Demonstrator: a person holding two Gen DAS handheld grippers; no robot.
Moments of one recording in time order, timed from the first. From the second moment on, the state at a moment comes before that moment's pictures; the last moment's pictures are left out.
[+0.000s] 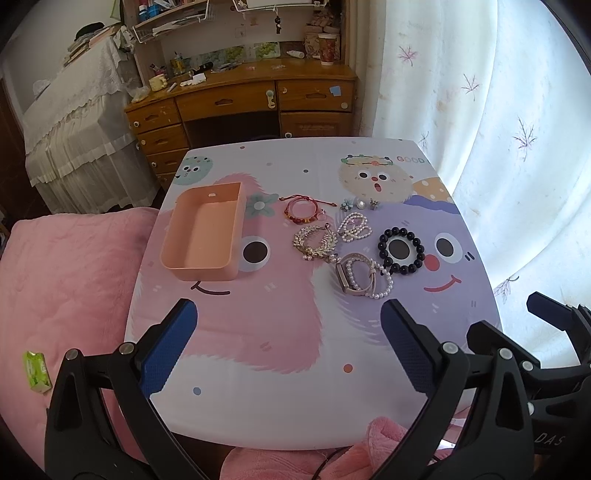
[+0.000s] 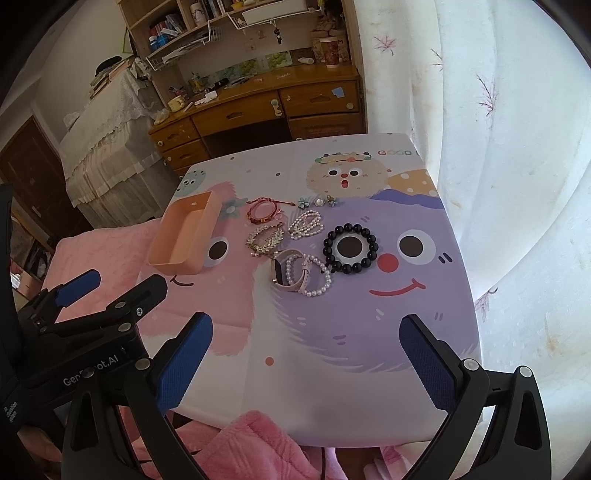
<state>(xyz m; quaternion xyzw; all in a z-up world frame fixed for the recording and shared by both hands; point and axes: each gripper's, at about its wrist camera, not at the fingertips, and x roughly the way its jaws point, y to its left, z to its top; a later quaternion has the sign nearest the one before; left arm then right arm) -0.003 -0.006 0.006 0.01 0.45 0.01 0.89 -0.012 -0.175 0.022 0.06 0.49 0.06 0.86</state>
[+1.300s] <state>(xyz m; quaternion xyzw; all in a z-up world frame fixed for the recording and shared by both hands) -0.001 -0.025 0.009 0.04 0.44 0.02 0.90 -0.019 -0.185 0.038 0.02 0.47 0.02 0.88</state>
